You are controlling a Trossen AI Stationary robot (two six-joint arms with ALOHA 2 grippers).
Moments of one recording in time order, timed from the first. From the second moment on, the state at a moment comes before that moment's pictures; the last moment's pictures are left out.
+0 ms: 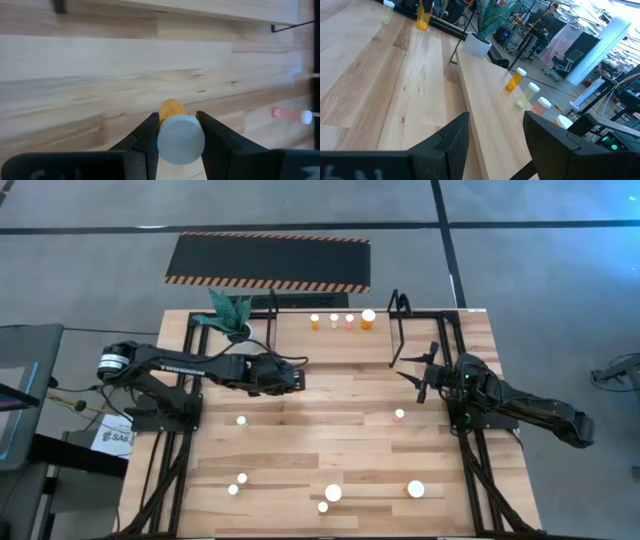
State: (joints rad) left arm 0.04 1.46 1.02 -0.58 -0.24 -1.46; right arm -0.46 0.18 0.01 0.04 -0.10 -0.52
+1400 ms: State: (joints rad) left arm 0.34 1.95 1.65 -0.89 -0.23 -0.55; right arm -0.46 0.20 0.01 0.04 -0.10 -0.52
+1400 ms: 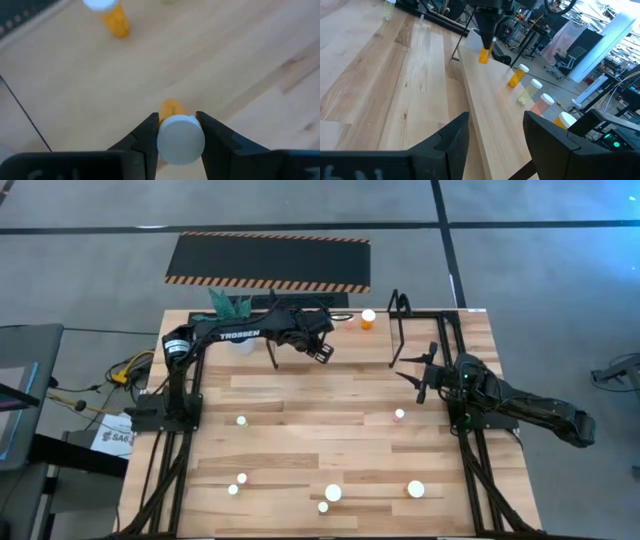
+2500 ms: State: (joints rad) left arm 0.45 2.02 1.66 -0.77 -0.18 -0.30; right arm -0.46 0.20 0.01 0.04 -0.10 -0.52
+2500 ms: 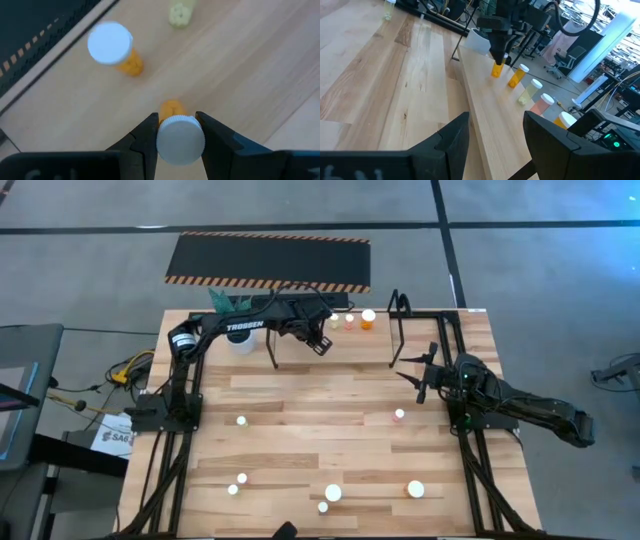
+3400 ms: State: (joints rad) left arm 0.47 2.05 1.66 -0.74 -0.15 -0.28; right arm -0.46 0.20 0.01 0.04 -0.10 -0.52
